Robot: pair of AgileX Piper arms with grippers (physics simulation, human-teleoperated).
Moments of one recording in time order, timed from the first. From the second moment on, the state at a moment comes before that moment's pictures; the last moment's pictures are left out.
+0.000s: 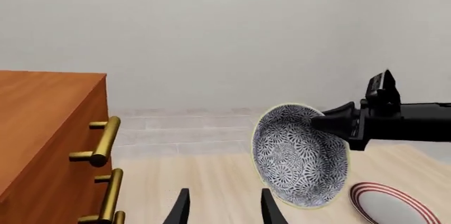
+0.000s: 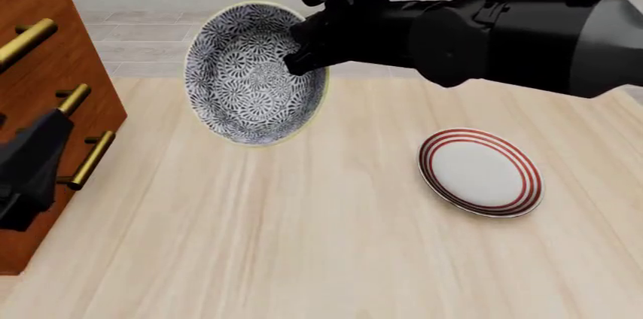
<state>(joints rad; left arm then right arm) -0.23 0.33 -0.16 -0.28 -0.09 0.69 1.62 -1.27 0.05 -0.19</state>
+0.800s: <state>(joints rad) -0.38 0.75 -0.30 -0.52 -0.21 0.71 1.59 -1.26 0.06 -0.20</state>
